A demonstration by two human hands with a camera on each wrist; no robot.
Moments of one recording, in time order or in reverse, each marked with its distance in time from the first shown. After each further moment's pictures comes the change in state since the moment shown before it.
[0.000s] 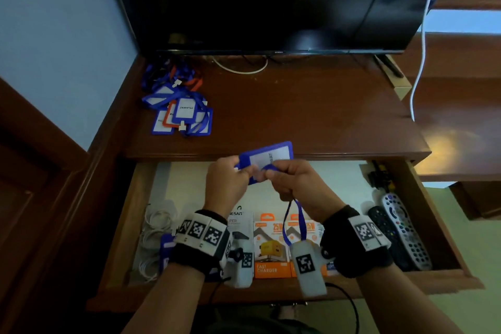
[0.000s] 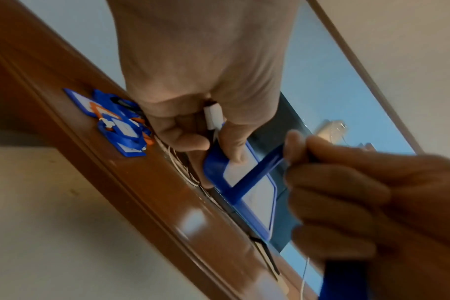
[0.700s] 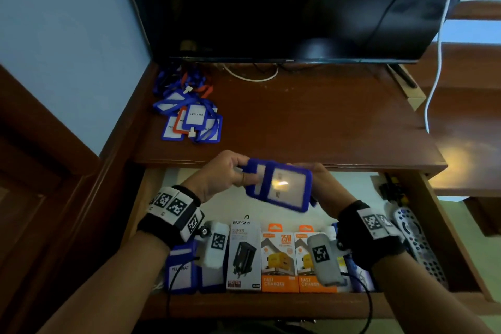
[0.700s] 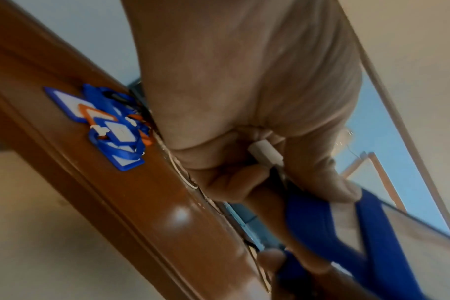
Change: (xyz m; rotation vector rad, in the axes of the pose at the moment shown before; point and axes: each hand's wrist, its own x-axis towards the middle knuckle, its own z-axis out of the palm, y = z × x) left_hand 0.034 0.003 -0.058 -0.238 -0.628 0.048; right_hand 0.027 0.008 -0.028 -0.157 0.030 0.084
